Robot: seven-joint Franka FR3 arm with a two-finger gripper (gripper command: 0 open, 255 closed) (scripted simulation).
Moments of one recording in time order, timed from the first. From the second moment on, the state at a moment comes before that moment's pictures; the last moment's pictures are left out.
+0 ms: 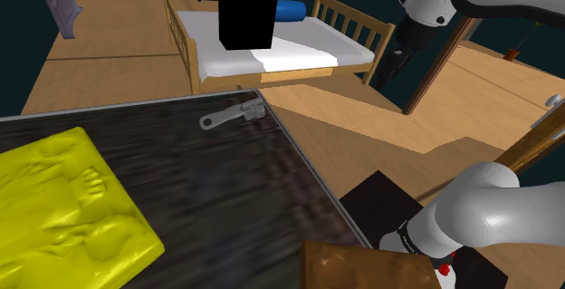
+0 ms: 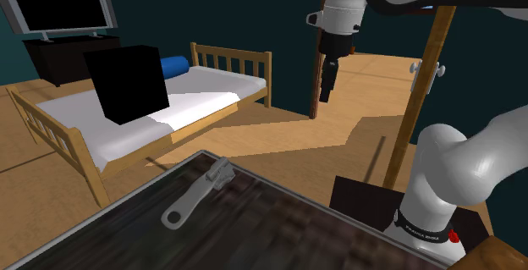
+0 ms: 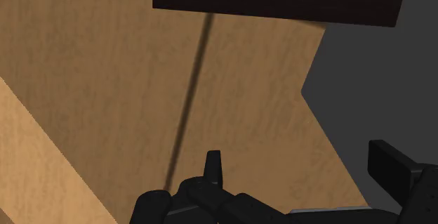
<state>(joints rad) -0.02 -0.83 0.02 -2.36 -0.04 1.63 -0.17</state>
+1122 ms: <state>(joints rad) 0.15 -0.33 0.17 -1.99 -0.01 1.68 -0.34</state>
